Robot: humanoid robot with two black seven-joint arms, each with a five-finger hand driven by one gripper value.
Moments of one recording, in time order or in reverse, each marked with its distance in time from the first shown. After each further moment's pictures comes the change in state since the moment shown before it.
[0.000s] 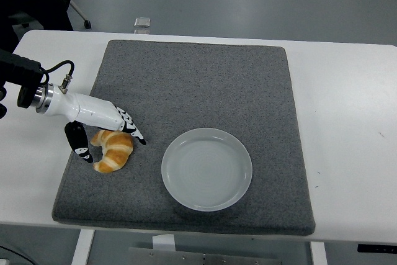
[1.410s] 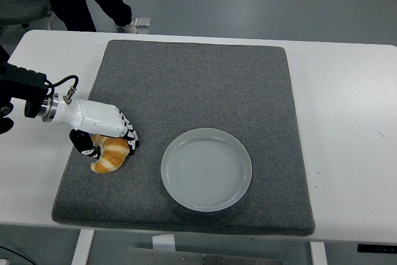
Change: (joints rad) left arm -0.003 -0.030 0.110 0.047 0.105 0.222 0.000; right arm 0.000 0.000 0.000 0.000 0.000 0.000 0.000
